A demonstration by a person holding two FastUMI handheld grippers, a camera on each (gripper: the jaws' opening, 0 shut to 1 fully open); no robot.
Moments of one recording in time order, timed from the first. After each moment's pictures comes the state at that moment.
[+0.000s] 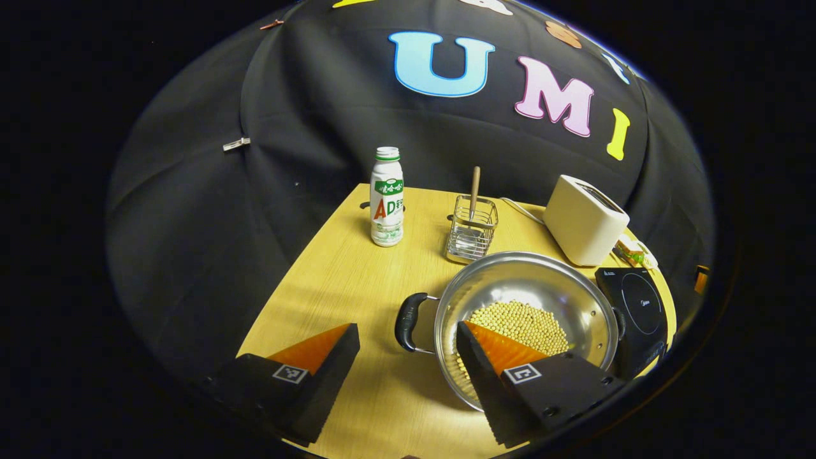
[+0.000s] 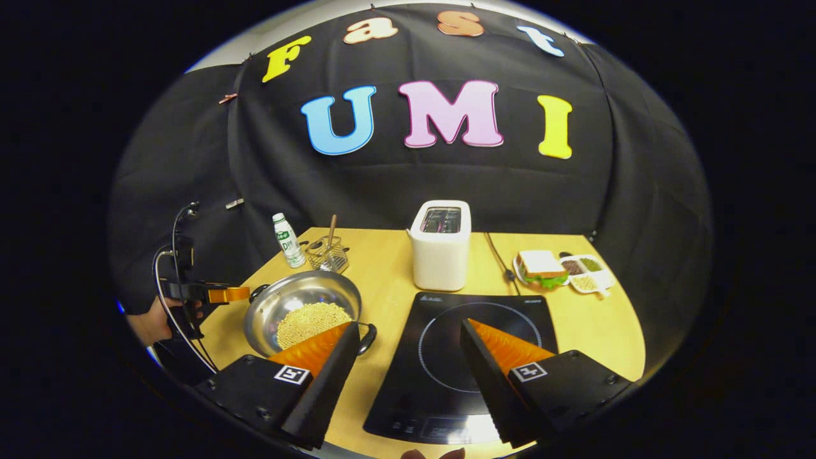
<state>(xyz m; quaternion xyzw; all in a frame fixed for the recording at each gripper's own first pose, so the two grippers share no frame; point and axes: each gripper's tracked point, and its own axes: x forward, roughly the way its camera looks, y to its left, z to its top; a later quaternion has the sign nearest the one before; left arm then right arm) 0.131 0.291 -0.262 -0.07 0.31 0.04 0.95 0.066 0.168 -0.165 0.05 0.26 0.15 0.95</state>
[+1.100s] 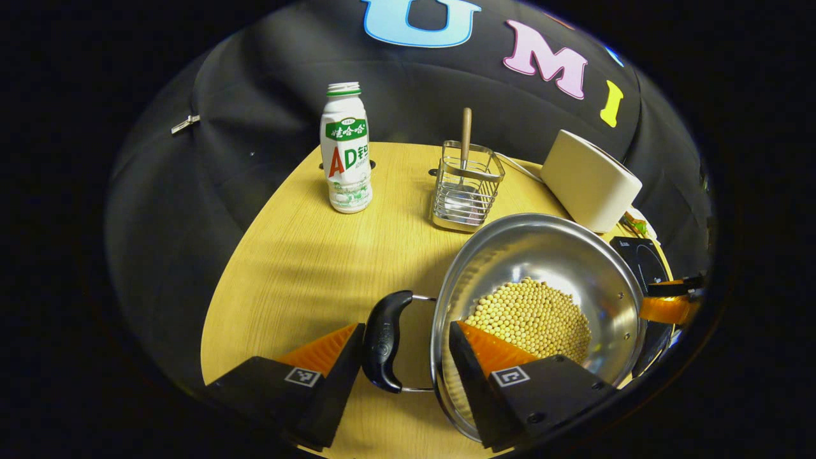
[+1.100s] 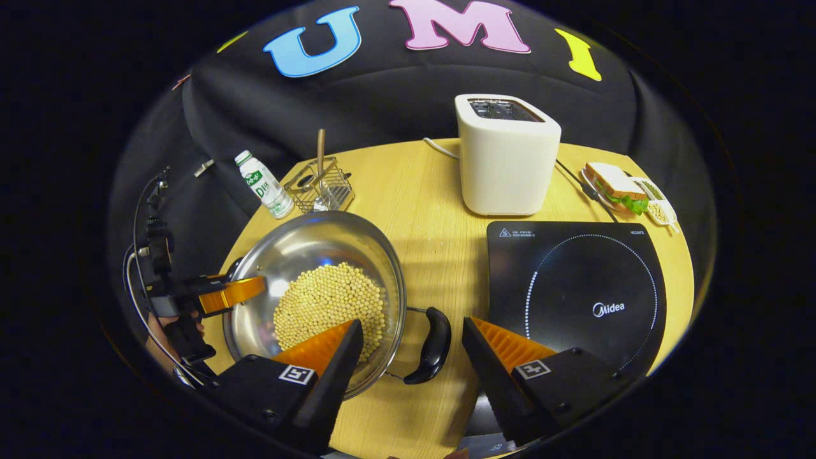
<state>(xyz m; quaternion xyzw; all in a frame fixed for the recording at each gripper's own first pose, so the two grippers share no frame) 0.177 0.277 -0.335 -0.07 0.39 -0.02 0.92 0.113 0.274 -0.299 0.07 0.44 0.13 0.89</state>
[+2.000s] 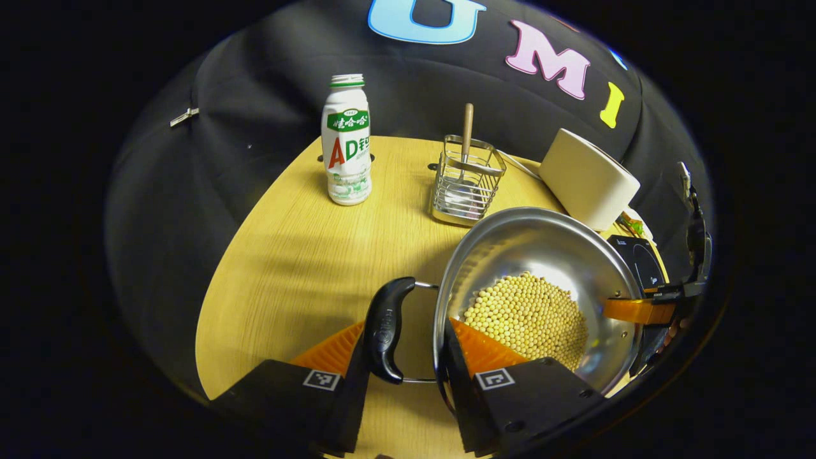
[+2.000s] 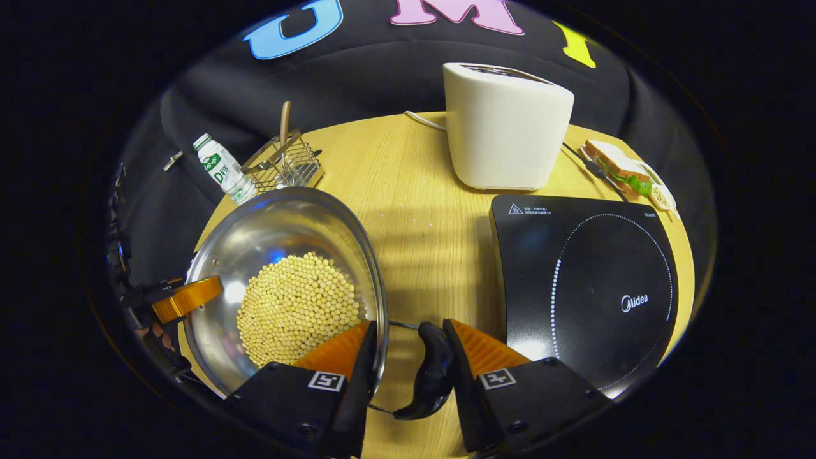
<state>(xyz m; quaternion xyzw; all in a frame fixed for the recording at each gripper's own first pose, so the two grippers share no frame) 0.166 0.277 -0.333 -0.08 0.42 -0.04 0.91 0.135 0.276 -0.348 0.05 0.48 0.08 0.87</state>
